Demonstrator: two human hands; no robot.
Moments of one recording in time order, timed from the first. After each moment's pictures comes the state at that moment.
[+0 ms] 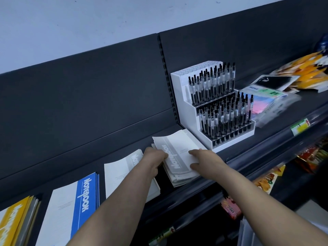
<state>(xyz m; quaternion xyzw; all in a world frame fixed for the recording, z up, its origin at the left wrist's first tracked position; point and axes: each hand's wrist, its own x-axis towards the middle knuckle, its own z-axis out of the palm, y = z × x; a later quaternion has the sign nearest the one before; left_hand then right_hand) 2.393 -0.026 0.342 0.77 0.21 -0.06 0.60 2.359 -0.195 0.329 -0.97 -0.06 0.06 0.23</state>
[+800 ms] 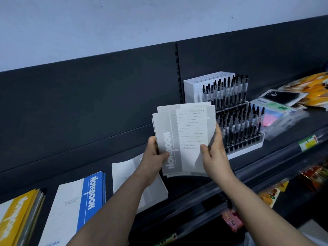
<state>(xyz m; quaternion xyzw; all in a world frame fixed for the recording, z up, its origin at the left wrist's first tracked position) 2.365 0.011 0.358 0.73 -0.04 0.00 0.69 2.345 -0.171 0.351 -0.82 -0.06 -0.21 0.54</state>
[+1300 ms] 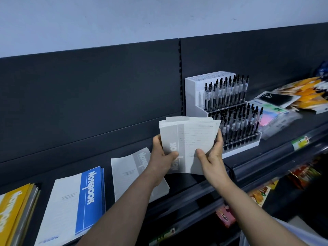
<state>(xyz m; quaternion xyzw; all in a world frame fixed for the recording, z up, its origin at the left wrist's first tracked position) 2.359 -0.001 0.340 0.72 -0.07 0.01 0.69 2.338 -0.158 0.323 -0.78 -0.07 -0.19 0.59</state>
